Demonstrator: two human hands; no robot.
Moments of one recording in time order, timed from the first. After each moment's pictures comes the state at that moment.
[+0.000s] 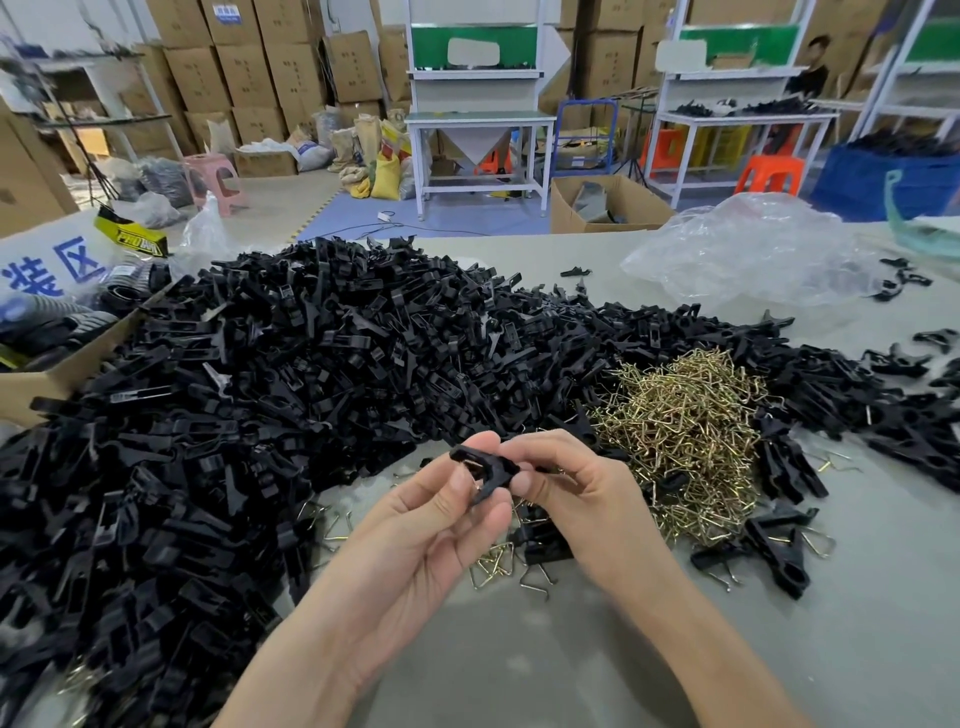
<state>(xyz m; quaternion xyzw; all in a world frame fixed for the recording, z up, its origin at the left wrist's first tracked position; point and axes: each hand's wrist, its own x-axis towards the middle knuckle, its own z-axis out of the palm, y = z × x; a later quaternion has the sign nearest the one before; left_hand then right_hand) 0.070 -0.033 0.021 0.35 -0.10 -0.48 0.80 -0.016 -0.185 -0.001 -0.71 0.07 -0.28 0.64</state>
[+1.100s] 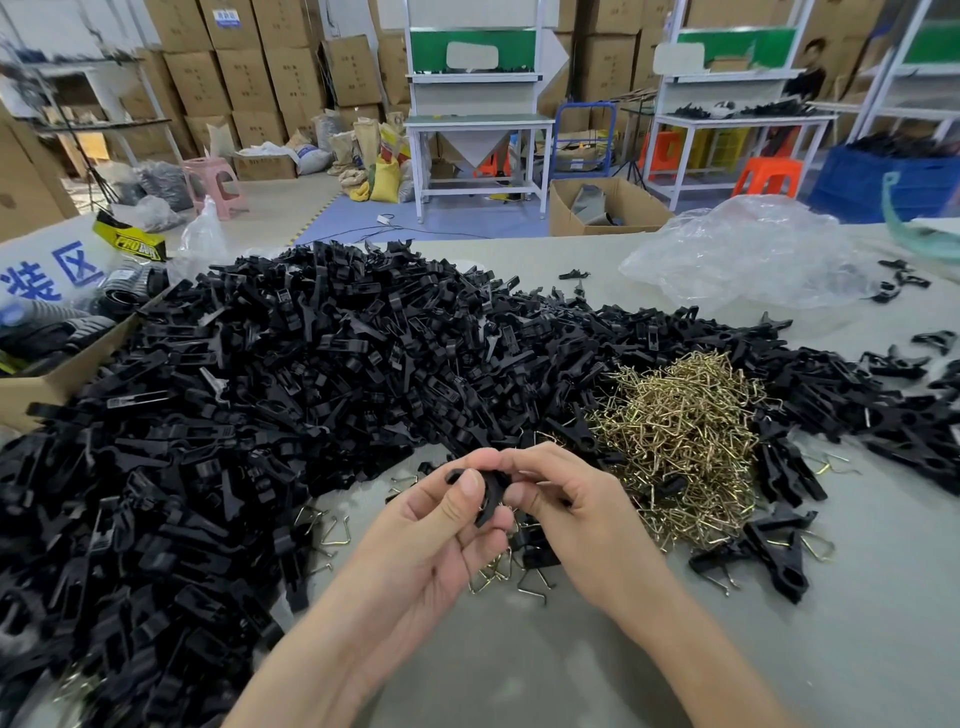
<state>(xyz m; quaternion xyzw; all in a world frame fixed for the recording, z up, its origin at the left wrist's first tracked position) 0.064 -0.039 0.019 0.40 -0.14 -0.45 0.78 -0.017 -0.187 -0.009 -0.80 0.06 -0.27 0.53</state>
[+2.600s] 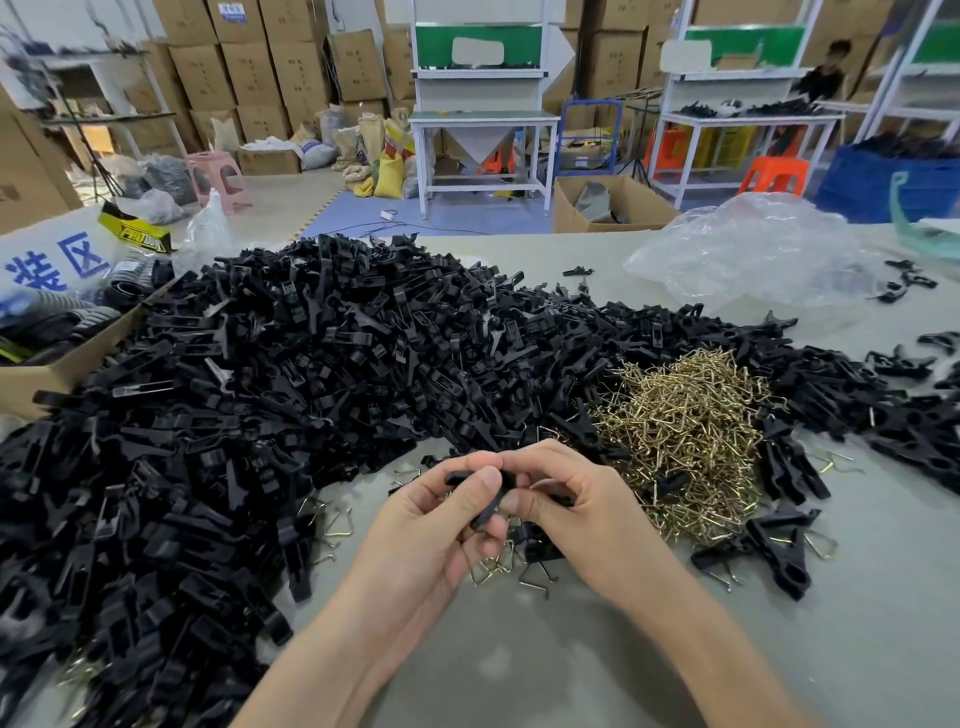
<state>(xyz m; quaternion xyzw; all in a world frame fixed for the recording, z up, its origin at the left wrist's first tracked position) 0.065 -0.045 0.008 0.46 -0.16 -0.40 0.78 -0.016 -0.195 -0.014 -0.82 0.06 -0.22 0.52</state>
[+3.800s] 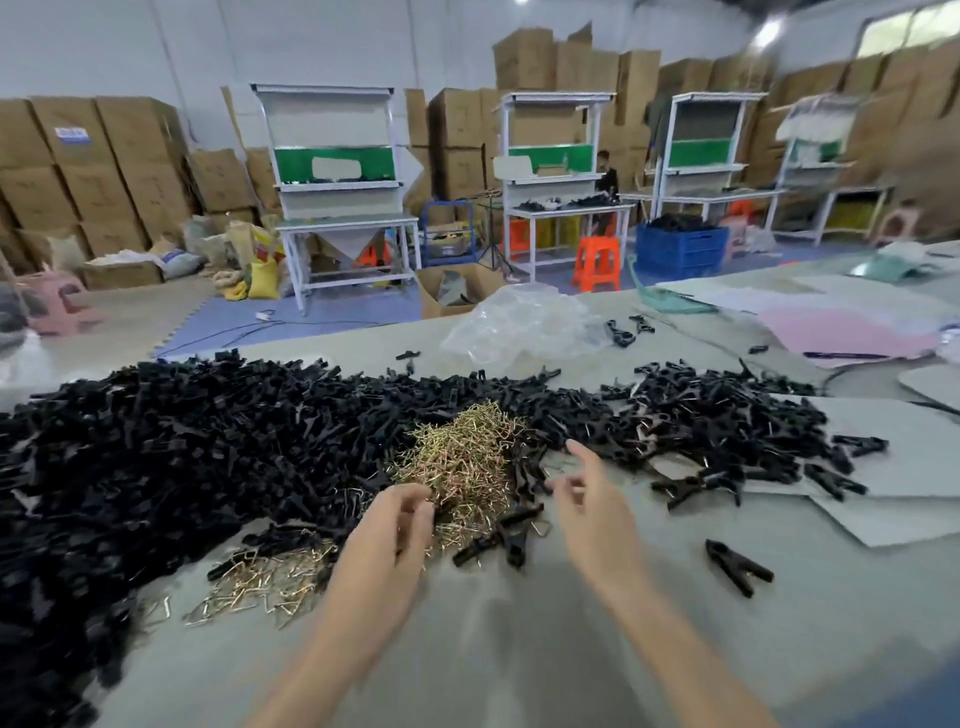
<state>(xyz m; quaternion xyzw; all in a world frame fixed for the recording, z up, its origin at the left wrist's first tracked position) -0.037 -0.131 0.013 0.75 -0.46 -0.03 0.48 -0.194 -0.292 0.011 -0.76 0.39 -0.36 0.36</state>
